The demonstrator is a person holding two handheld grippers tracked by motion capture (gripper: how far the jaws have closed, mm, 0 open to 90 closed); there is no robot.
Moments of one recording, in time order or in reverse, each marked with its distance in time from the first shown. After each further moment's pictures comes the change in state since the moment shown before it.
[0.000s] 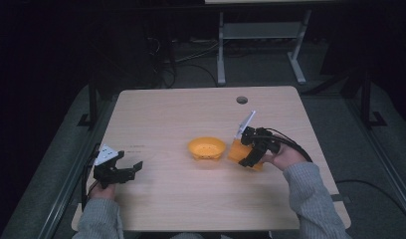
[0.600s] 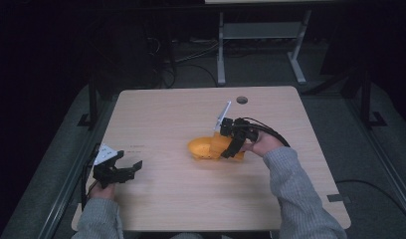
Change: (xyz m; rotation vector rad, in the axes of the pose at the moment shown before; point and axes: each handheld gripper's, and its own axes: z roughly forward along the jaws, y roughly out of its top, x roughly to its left) left arm 0.002 0.000 0.000 -0.003 -0.002 -0.011; right arm -0.010 0.060 0.017 0.004 0.045 -0.106
